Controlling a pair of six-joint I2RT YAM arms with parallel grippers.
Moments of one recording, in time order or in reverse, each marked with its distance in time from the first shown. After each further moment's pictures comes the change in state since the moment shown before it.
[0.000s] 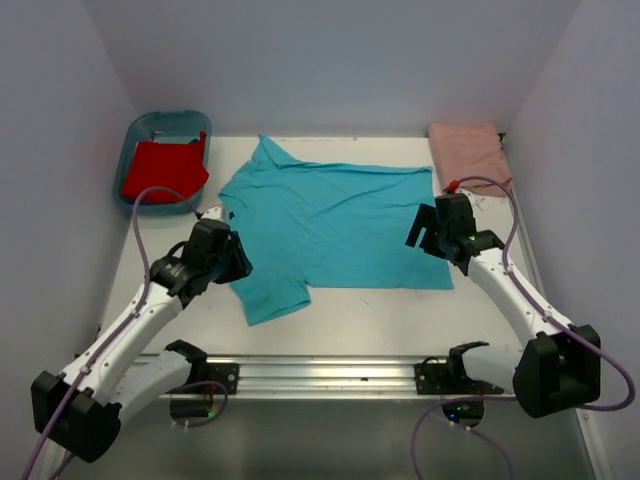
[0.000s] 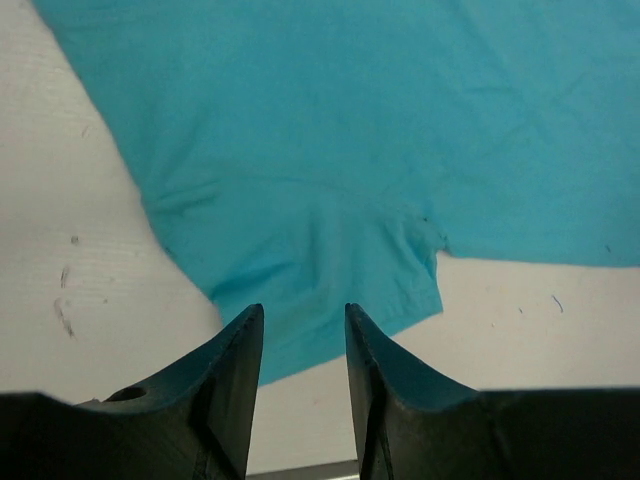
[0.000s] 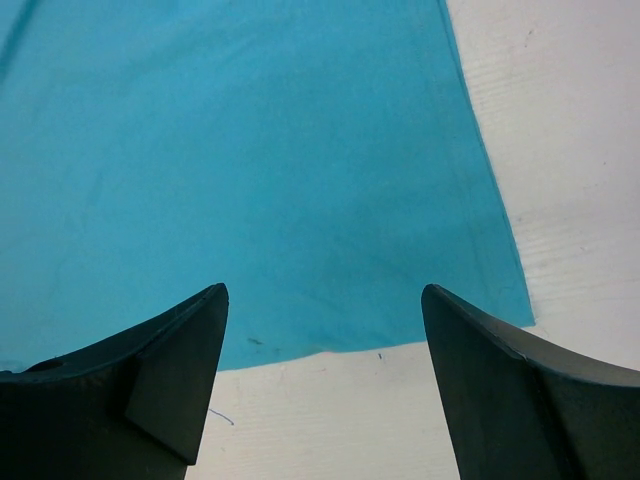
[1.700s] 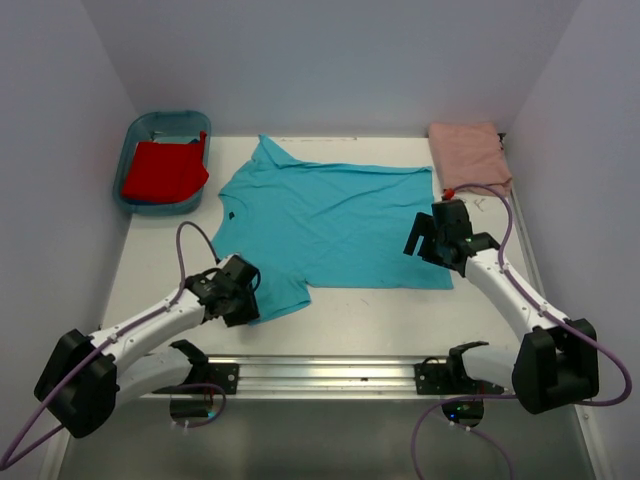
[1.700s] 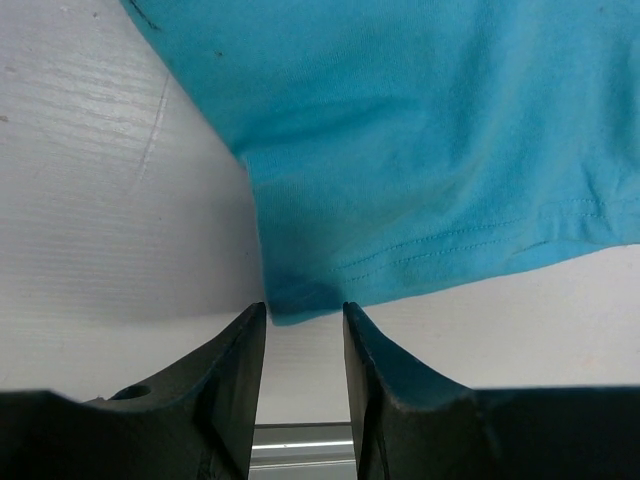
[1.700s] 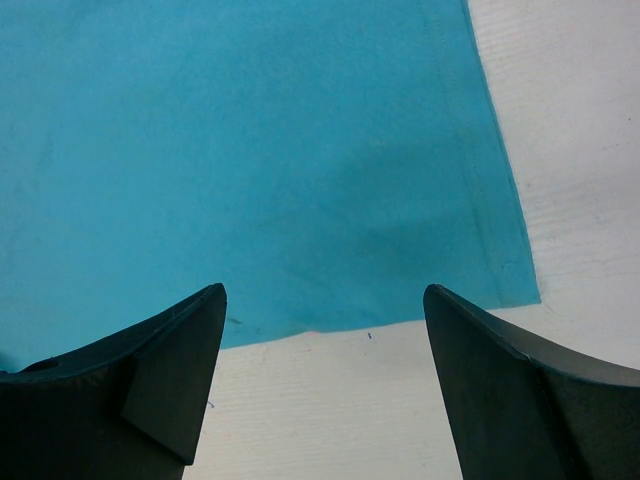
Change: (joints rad) left arm -0.198 0.091 -0.267 -0.014 -0.003 -0.270; right arm 0.000 0.010 -0.037 -0.023 -0.029 0.003
